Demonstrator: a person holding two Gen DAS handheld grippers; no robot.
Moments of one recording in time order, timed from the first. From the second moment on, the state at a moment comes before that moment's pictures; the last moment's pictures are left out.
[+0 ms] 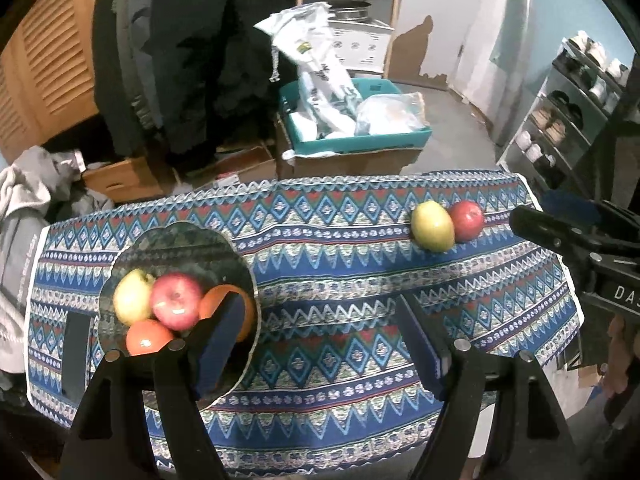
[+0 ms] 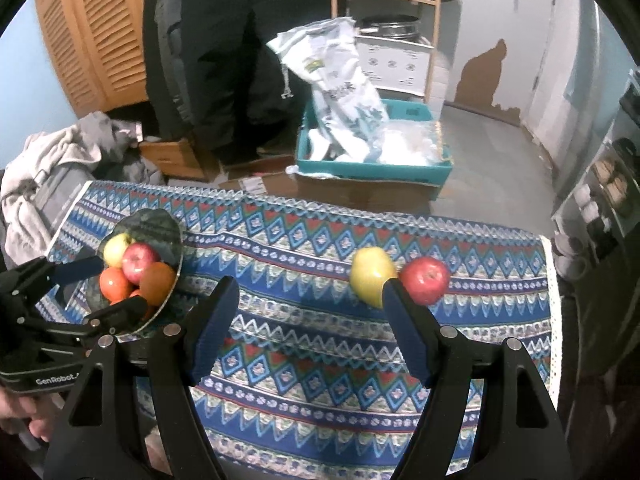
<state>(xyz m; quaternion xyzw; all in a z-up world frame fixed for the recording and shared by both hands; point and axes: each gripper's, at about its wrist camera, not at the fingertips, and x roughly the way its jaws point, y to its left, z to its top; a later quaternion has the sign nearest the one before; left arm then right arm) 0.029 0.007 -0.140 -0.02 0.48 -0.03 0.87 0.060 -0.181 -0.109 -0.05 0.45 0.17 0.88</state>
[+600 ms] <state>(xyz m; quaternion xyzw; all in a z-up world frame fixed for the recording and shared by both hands) 0.048 -0.062 -0.134 0.00 0.49 -0.07 0.87 0.058 -0.263 -0.104 -0.02 0.44 0.12 0.89</state>
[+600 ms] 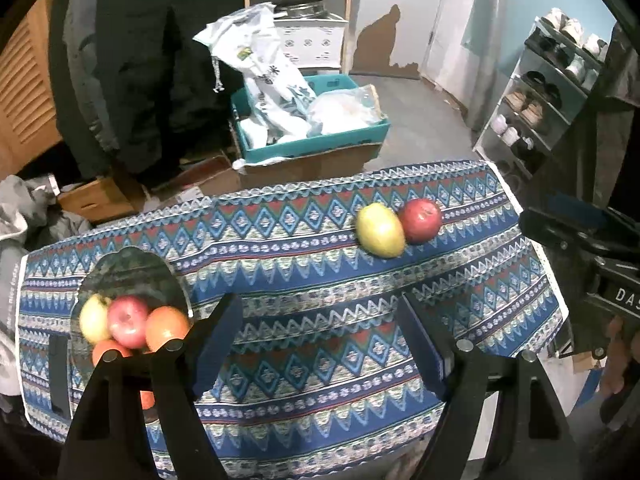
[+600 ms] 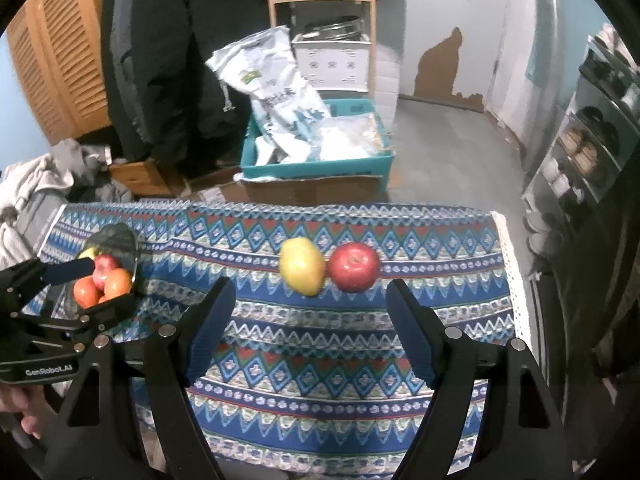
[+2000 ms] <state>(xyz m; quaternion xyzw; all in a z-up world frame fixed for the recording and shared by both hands) 0.210 -0.106 -0.246 0.01 0.61 -0.12 0.78 0.212 -0.288 -0.235 0.00 0.60 0.15 0.79</state>
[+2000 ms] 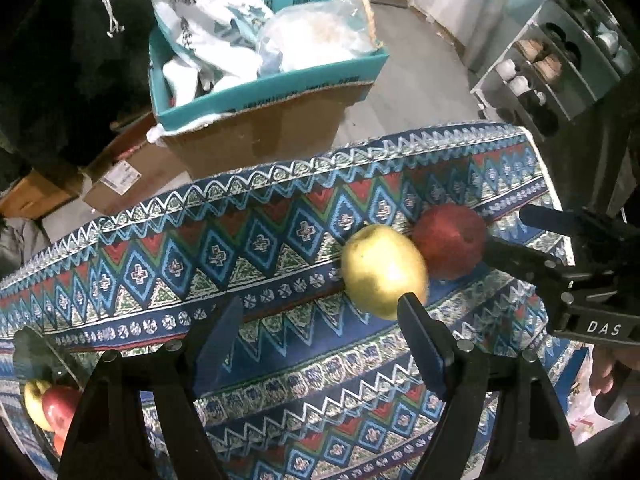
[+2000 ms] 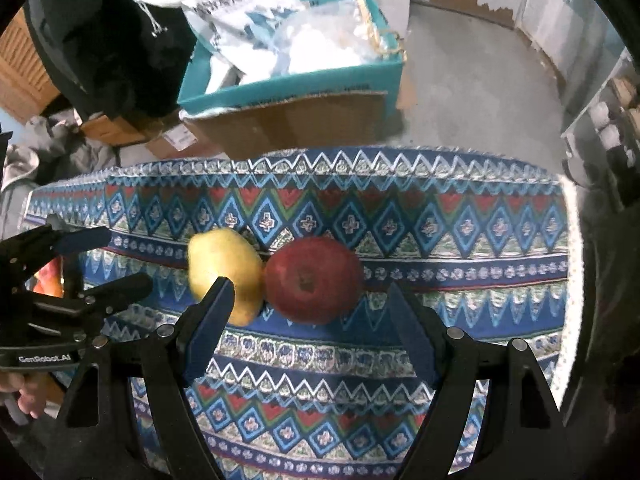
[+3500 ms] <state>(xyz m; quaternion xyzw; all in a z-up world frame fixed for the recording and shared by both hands) 0.230 -0.156 -0.305 -0.09 0.65 -0.14 0.74 0.199 -0.342 -0.280 -0.01 0.61 0.10 0.79</state>
